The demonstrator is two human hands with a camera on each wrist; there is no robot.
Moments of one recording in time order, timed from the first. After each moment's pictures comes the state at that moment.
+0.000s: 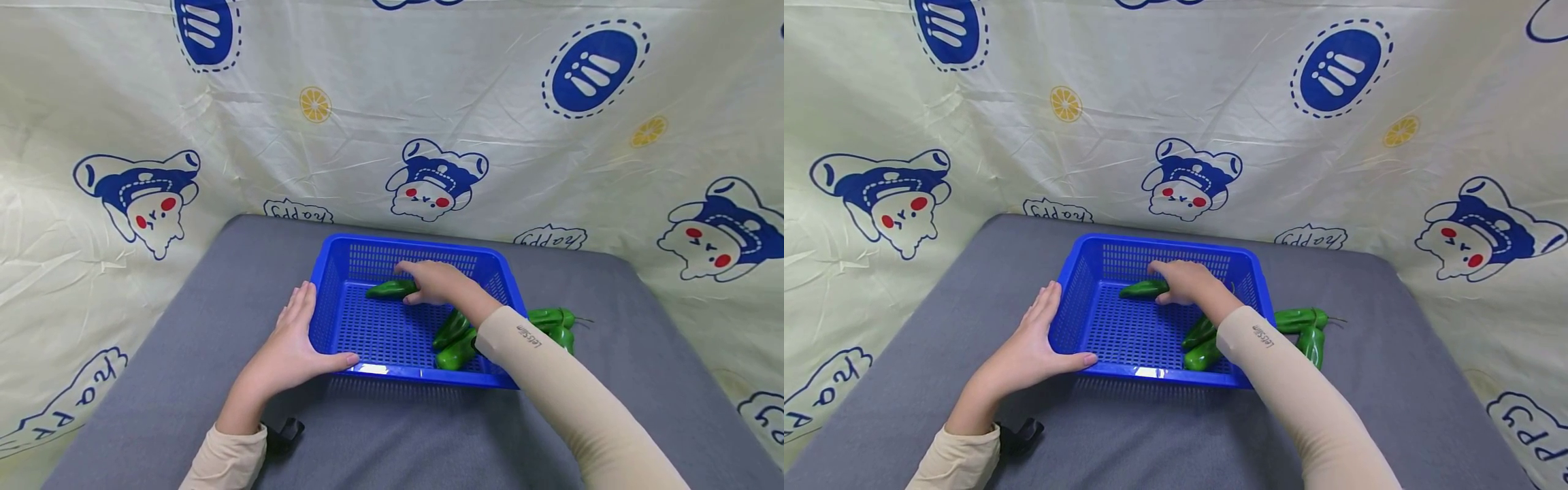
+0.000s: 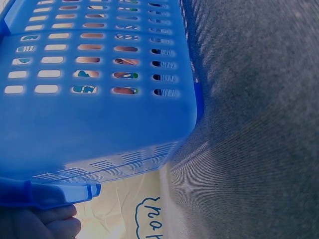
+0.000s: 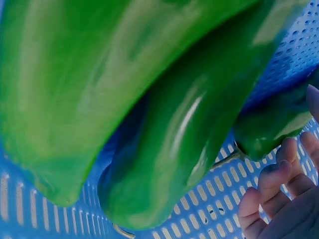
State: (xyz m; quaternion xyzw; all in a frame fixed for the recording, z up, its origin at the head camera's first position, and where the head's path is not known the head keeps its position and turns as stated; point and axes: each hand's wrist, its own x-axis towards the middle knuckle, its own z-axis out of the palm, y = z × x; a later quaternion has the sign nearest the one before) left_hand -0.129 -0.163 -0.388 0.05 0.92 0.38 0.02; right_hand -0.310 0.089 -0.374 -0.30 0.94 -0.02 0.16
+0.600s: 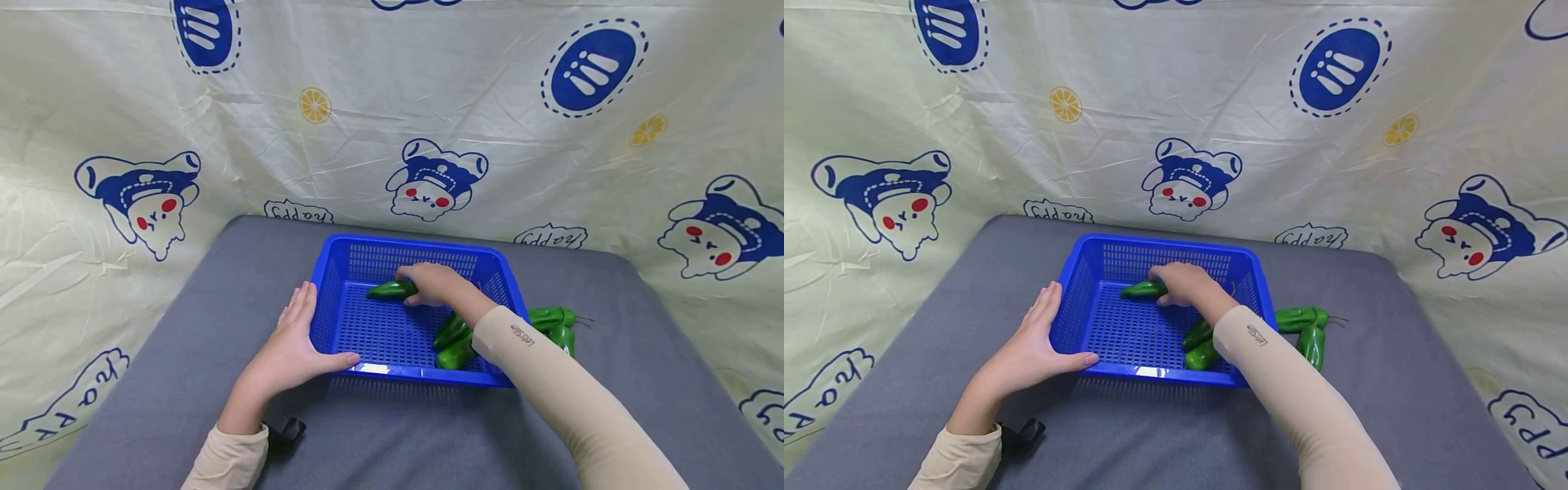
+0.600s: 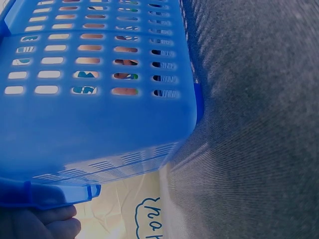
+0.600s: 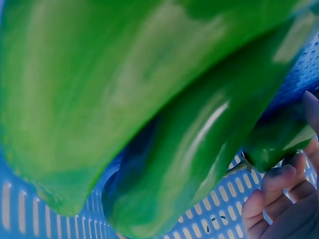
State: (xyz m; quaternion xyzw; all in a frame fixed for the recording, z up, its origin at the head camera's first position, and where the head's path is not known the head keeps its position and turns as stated) left_hand -0.130 -0.162 -0.389 0.05 0.92 0.39 0.02; right_hand -0.310 0.084 -0.381 -0.30 0.94 0.00 0.15
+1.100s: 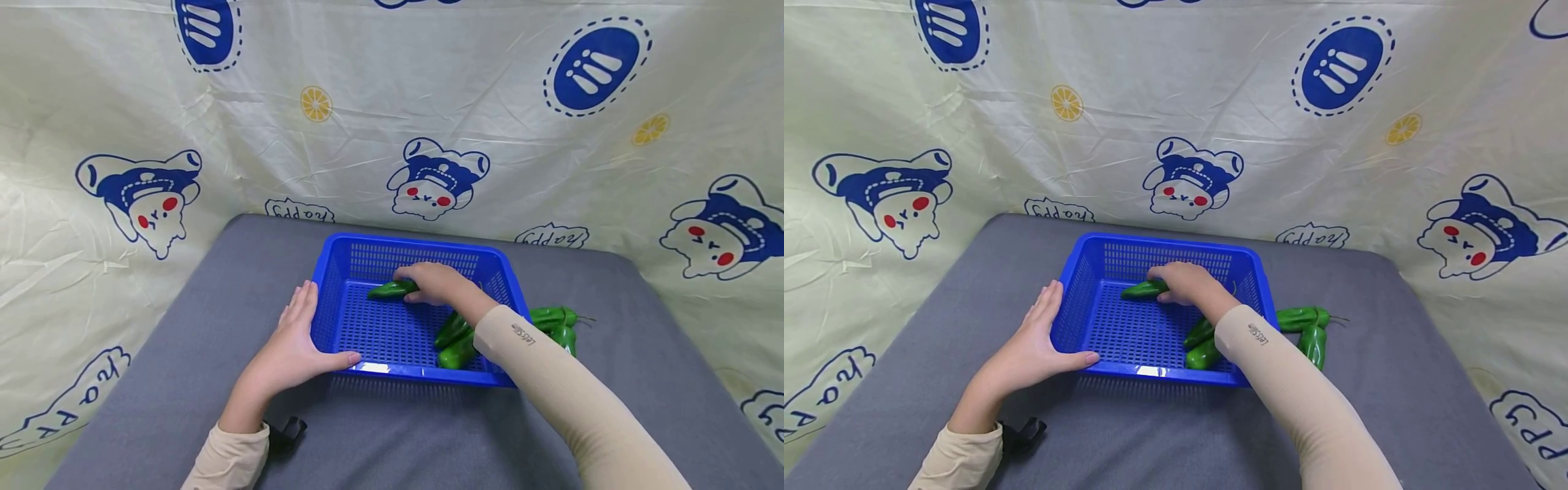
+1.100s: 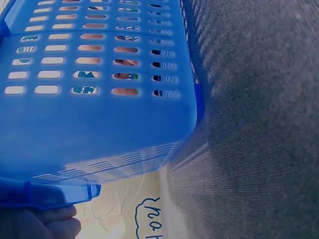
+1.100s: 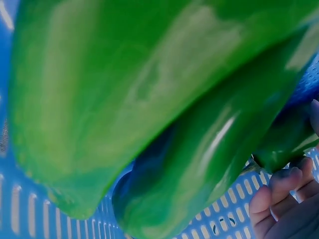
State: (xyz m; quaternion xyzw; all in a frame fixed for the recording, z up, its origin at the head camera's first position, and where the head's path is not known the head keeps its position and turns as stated) left_hand -0.130 -0.162 -0.388 0.05 0.92 0.39 0.02; right_hand -0.311 0.086 -0.382 -0.34 0.93 -0.01 0.14
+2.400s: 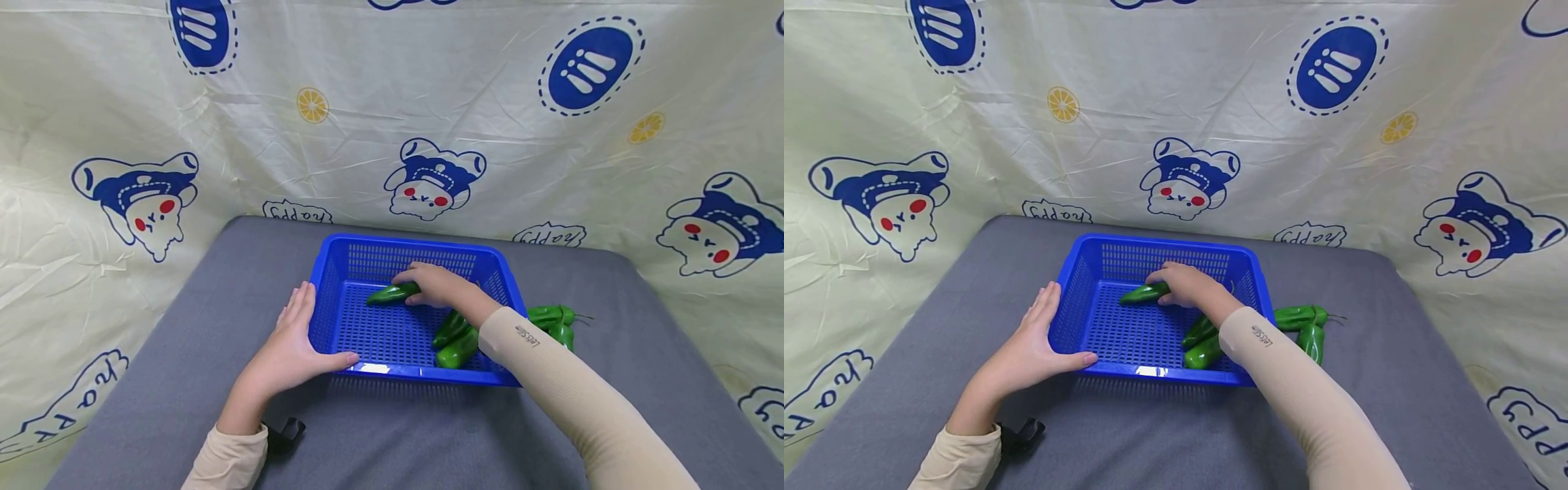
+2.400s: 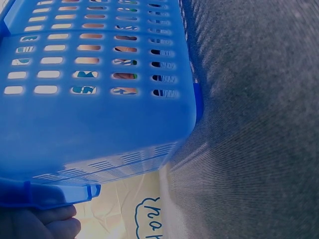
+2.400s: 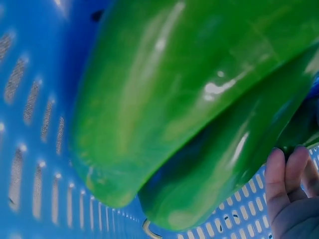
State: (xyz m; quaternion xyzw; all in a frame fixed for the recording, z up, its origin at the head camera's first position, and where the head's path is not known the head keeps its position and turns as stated) left_hand -0.130 -0.160 -0.387 0.05 0.92 0.39 0.02; right_hand -0.305 0.095 -0.381 -0.34 0.93 -0.05 0.15
